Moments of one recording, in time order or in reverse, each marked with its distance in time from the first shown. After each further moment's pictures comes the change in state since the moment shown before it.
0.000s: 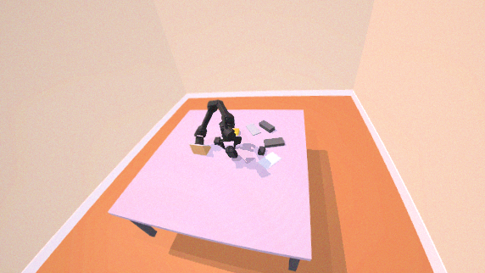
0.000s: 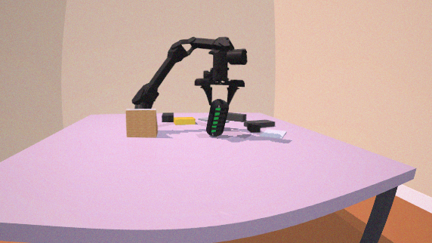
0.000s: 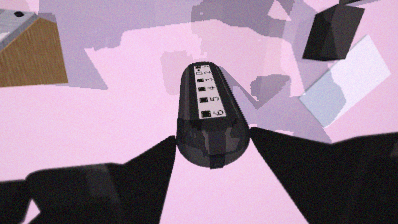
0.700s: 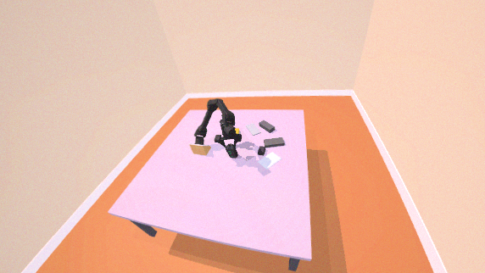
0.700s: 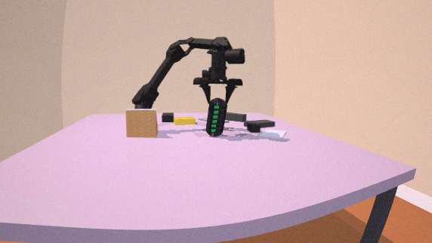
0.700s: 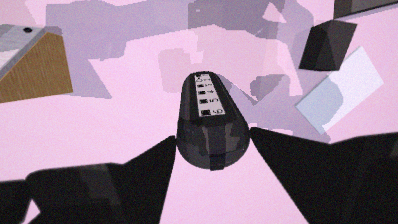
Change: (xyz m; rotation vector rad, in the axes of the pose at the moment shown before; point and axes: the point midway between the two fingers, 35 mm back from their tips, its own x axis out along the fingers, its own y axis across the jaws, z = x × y) arm -0.004 0.000 0.018 0.001 0.002 -0.002
